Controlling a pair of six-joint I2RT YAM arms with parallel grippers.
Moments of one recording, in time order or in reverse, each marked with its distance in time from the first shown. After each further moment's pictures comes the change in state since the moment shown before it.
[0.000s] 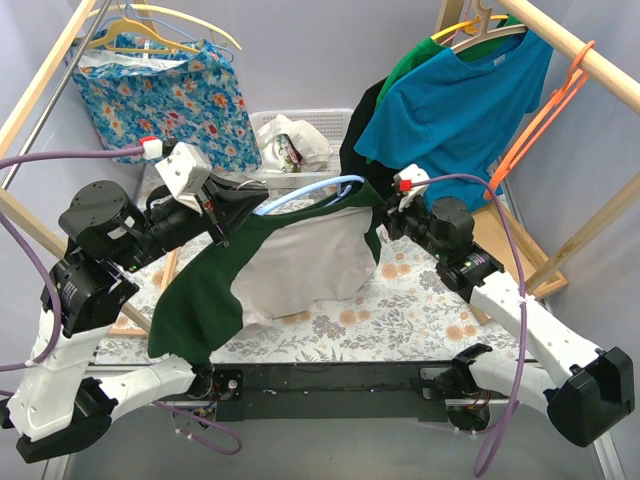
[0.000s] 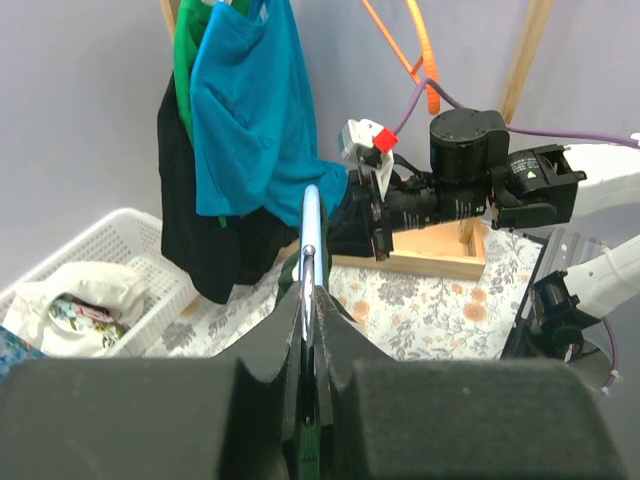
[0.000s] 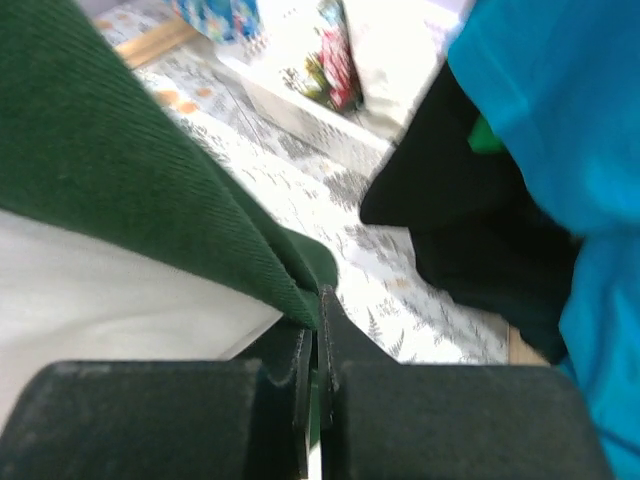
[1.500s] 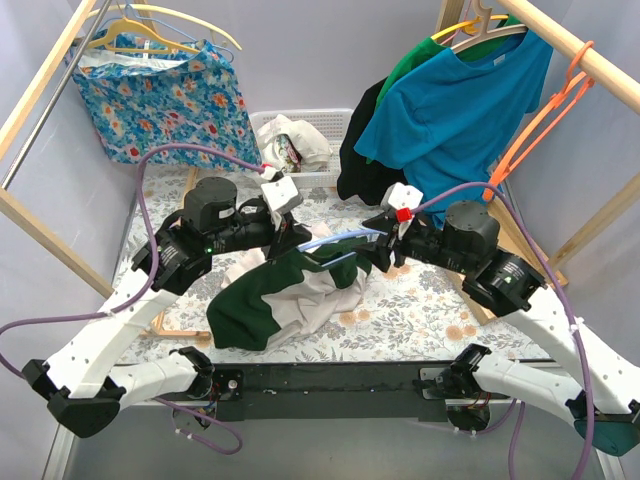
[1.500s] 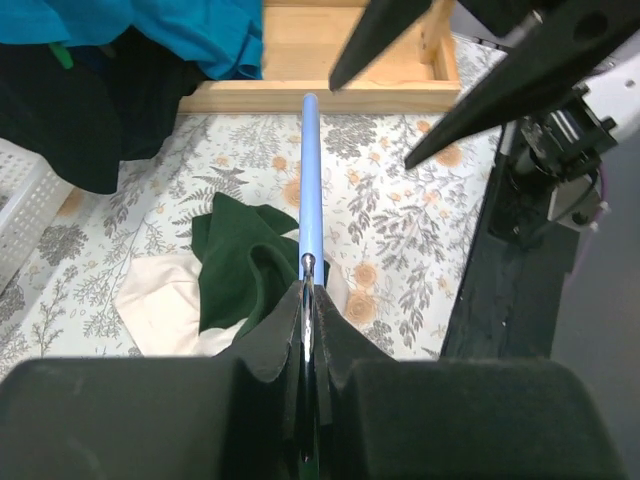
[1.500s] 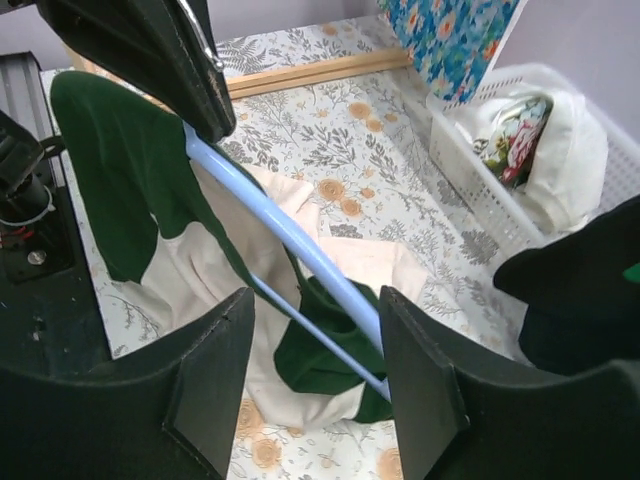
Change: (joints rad) left arm 0.001 0.113 -0.367 0.056 0.182 0.093; right arm 0.213 -0.137 0.256 -0.434 -0.208 -0.104
